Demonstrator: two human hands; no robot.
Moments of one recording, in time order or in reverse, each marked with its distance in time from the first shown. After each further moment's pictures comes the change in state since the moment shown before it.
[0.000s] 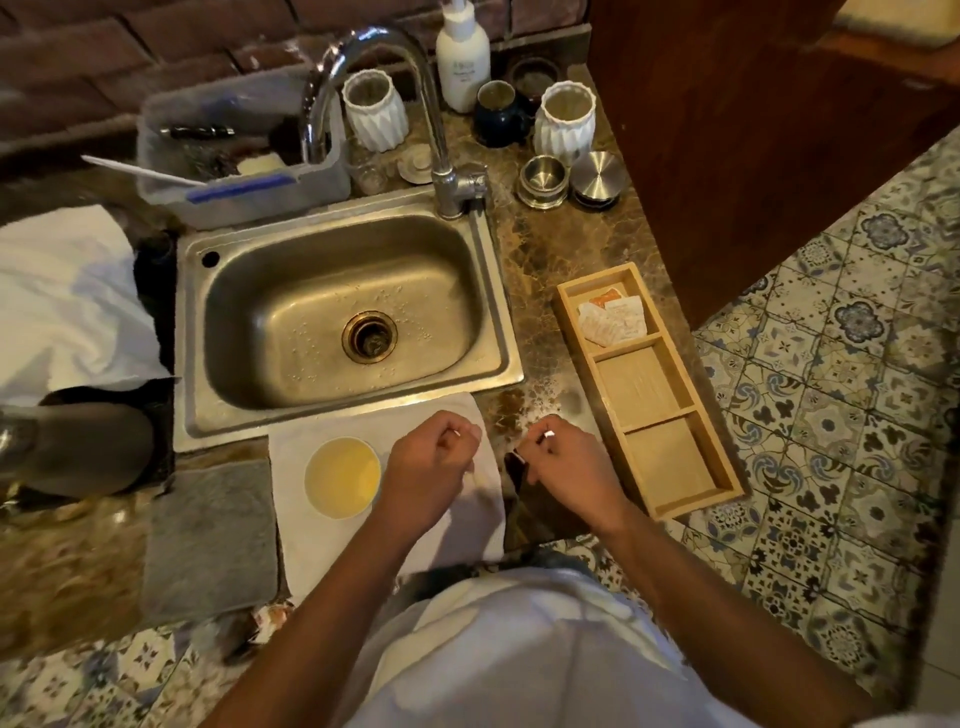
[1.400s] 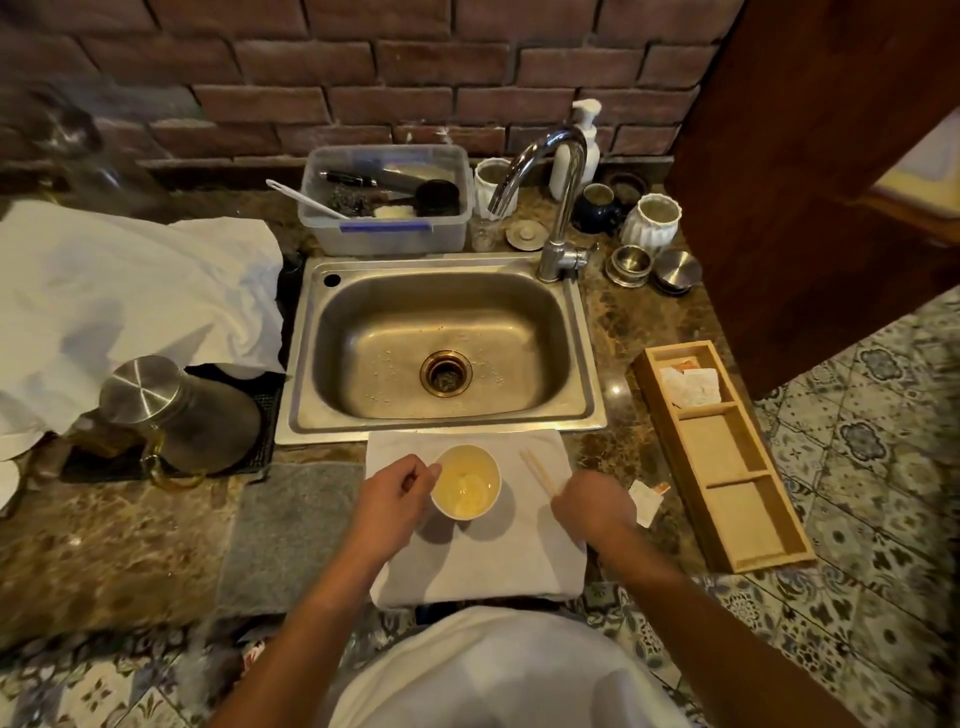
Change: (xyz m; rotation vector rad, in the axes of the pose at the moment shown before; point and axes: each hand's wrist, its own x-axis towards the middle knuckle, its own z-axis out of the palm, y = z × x) left_hand -0.016 -0.126 -0.136 0.009 0.144 0.053; right_hand 0.008 -0.048 0.091 -0.687 0.044 0.161
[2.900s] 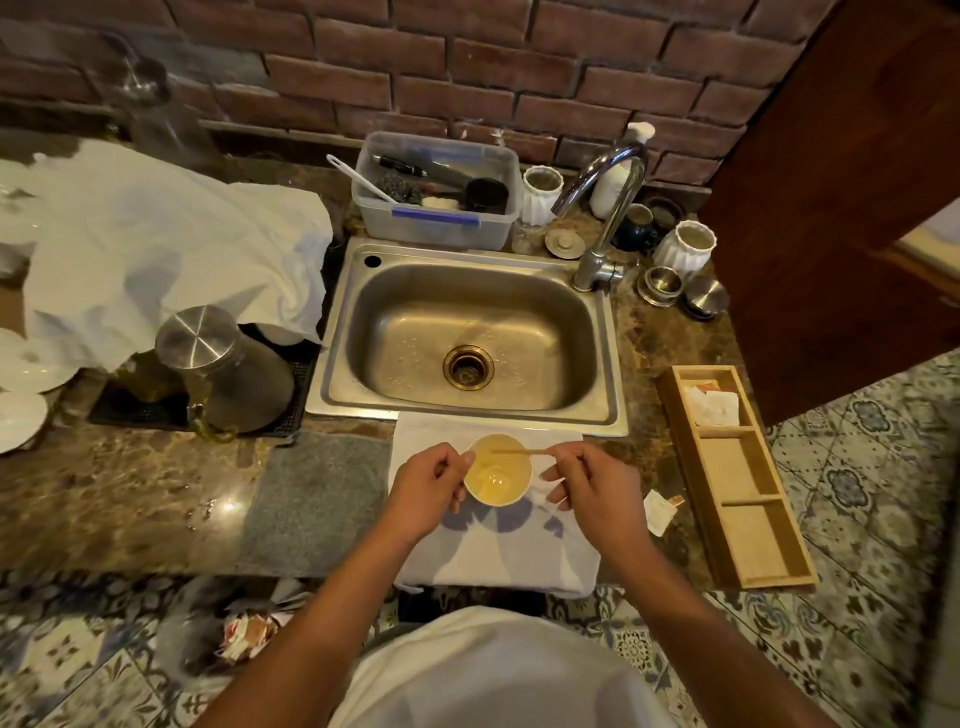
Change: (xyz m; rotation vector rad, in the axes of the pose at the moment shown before) left_hand -0.002 -0.020 0.008 -0.316 -0.046 -0.005; right_hand -0.076 -0.048 -0.033 0.695 0.227 -0.369
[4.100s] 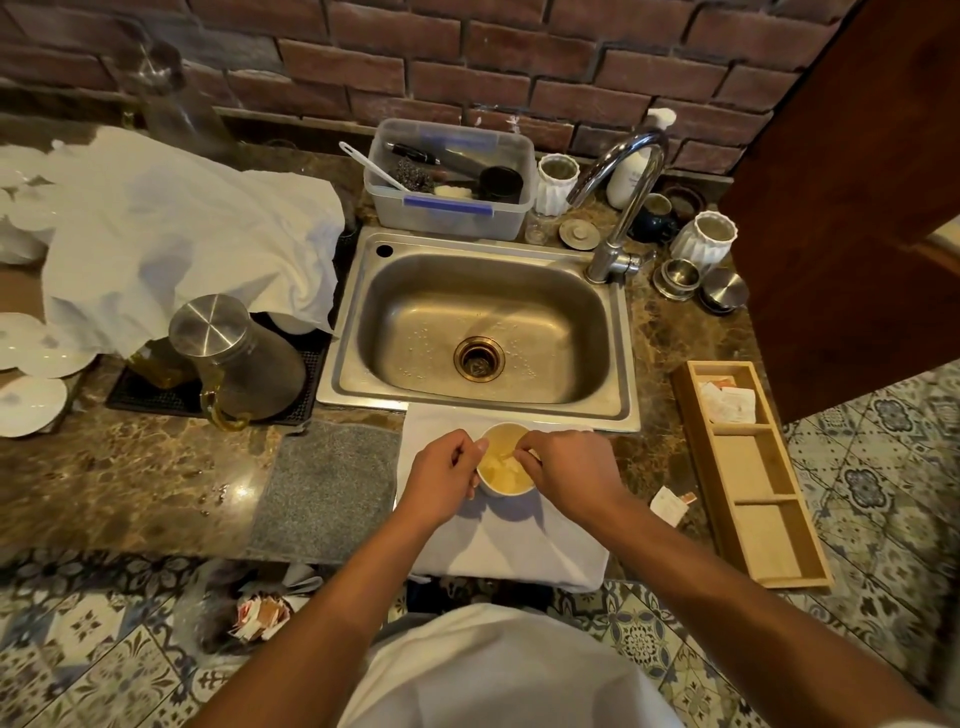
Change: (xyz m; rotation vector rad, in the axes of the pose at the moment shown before) left_hand 0.003 0.010 0.008 0.041 0.038 -0.012; right_hand 0.038 -0.024 0.023 -0.965 -0.222 -0.458
